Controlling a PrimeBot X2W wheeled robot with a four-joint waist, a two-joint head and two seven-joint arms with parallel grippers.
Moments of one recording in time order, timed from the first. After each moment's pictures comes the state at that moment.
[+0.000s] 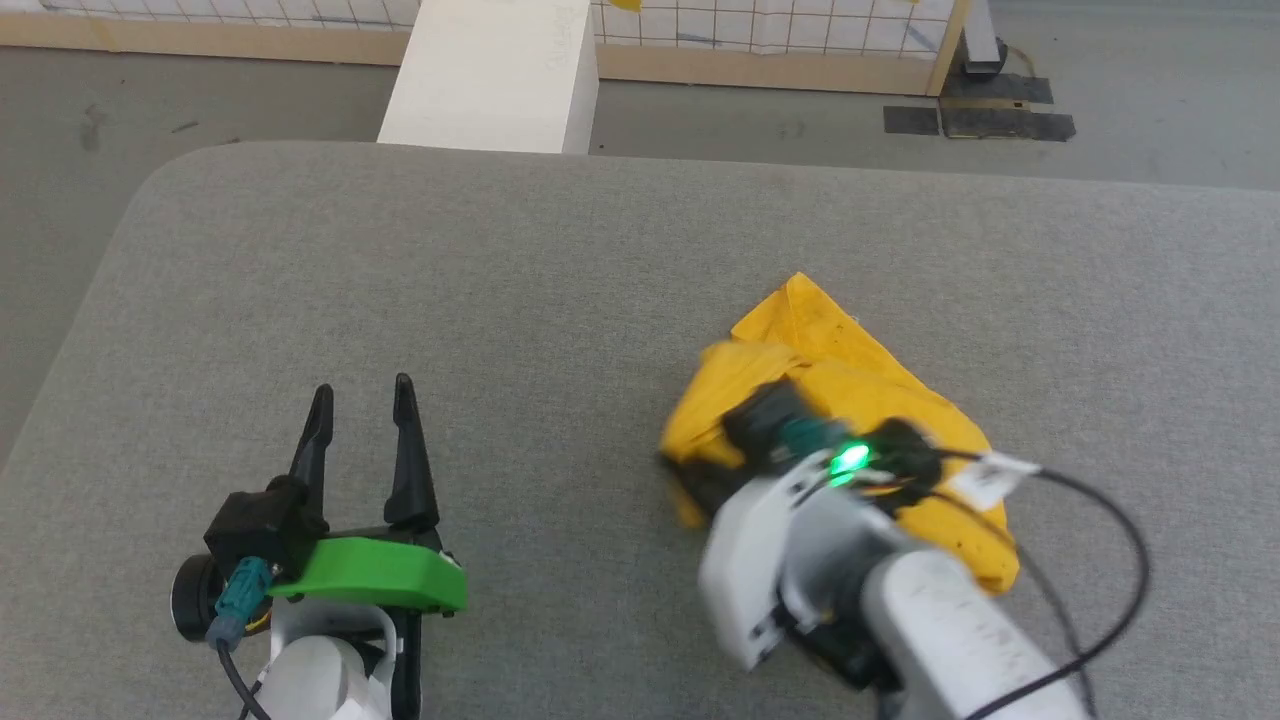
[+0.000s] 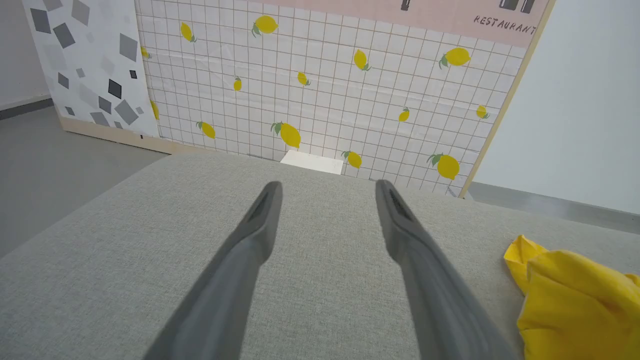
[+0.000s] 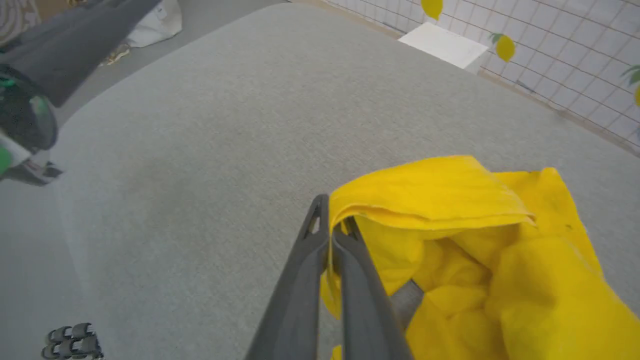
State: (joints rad) left arm -0.11 0.06 -0.06 0.08 -0.25 0.05 -0.26; right arm -0.35 -0.05 0.50 0.13 0.23 0.13 0.46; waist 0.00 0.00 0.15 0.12
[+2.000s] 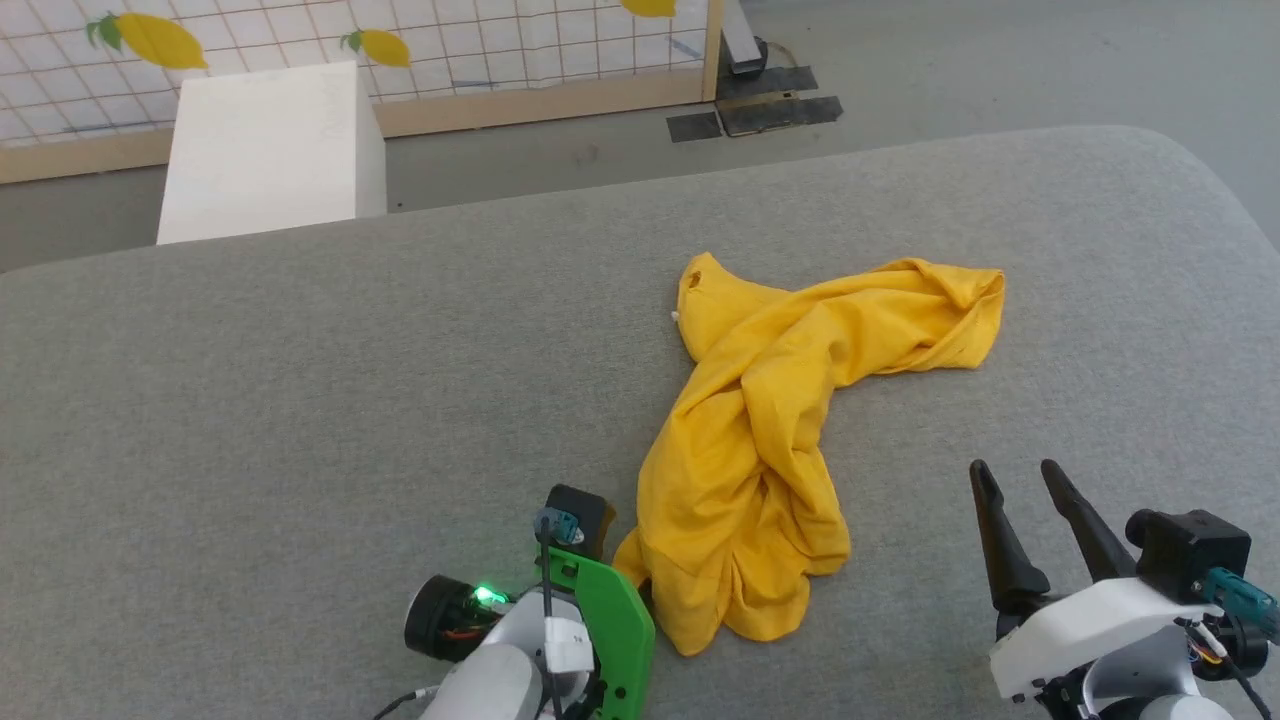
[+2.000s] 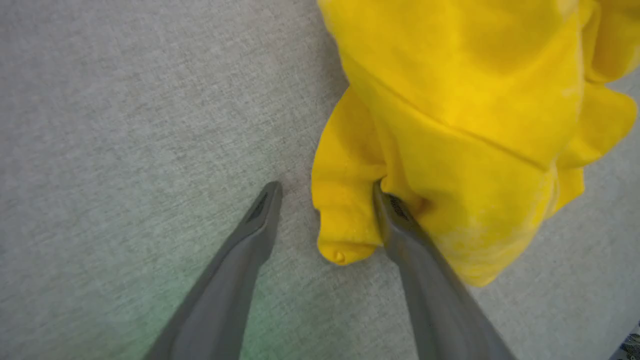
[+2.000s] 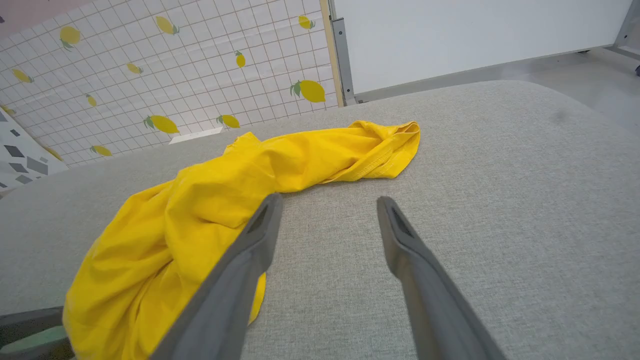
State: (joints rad) left arm -0.23 0.05 -0.48 0.38 -0.27 -0.01 0.40; right arm 0.04 -0.05 -0.03 0.00 0.25 0.13 0.03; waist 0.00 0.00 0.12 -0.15
